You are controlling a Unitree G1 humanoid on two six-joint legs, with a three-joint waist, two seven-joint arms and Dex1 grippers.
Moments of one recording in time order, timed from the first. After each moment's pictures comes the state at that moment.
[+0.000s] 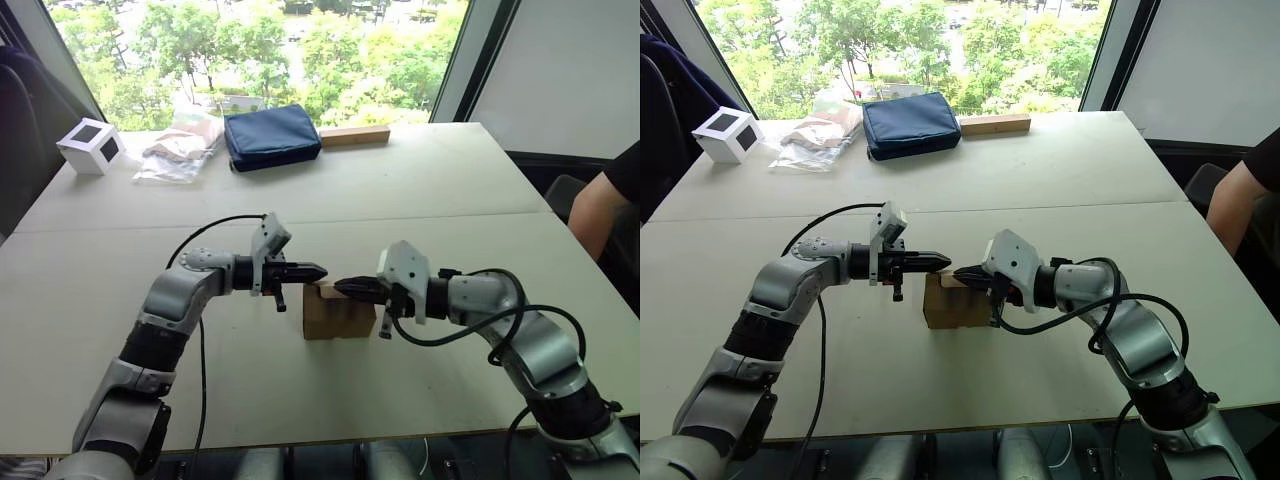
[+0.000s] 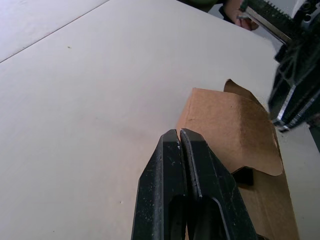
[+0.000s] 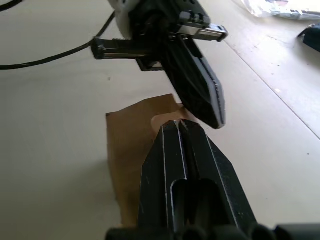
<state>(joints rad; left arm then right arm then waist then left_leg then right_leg) -0.63 0.46 -0.16 0.10 -0.41 0.64 -1.08 -0.37 -0.62 0.20 -0.51 0.30 0.60 0.87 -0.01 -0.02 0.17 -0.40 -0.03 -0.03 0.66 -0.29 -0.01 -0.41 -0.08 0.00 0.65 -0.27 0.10</state>
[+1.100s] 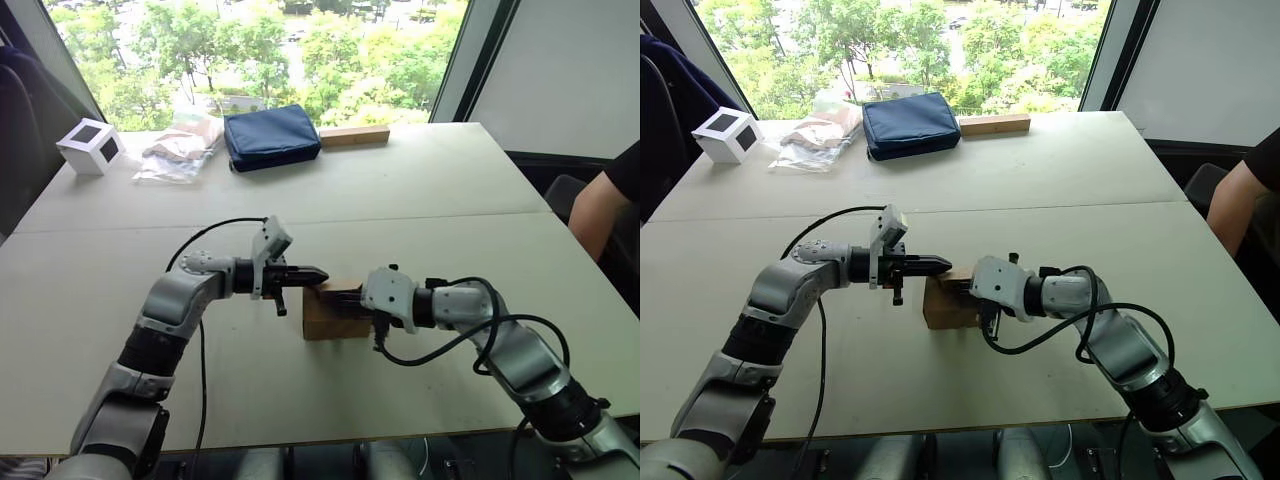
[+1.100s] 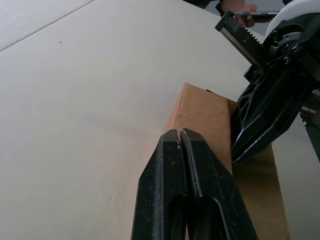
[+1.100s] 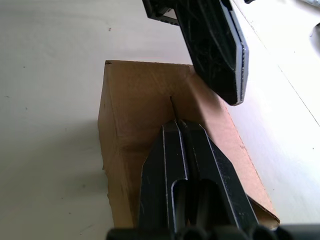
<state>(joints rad) -0.60 0.47 -0.17 0.06 -0.42 0.65 -1.08 -0.39 -0.64 0.33 -0.39 0.09 0.42 0.87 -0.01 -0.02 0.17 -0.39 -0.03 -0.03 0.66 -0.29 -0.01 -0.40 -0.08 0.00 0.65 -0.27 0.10</state>
